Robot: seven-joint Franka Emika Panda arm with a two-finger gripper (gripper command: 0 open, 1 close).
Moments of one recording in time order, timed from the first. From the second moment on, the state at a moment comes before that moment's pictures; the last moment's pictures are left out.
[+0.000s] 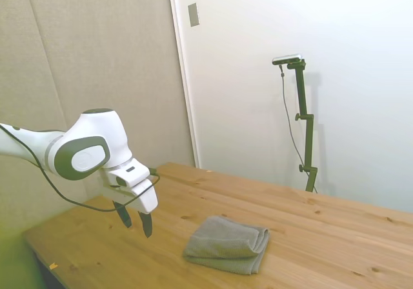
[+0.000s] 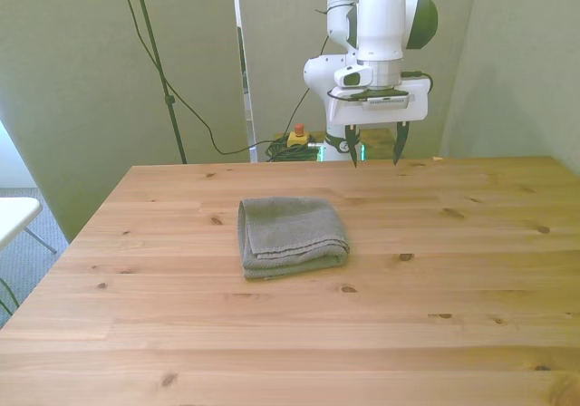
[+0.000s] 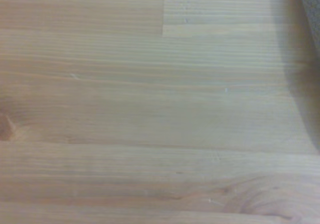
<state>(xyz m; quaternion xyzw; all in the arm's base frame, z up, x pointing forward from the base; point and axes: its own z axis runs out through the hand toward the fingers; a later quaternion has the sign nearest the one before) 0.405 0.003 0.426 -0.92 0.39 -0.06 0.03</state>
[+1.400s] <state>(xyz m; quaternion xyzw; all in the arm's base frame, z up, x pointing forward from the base) 0.479 -0.336 0.400 -0.81 0.51 0.03 0.28</state>
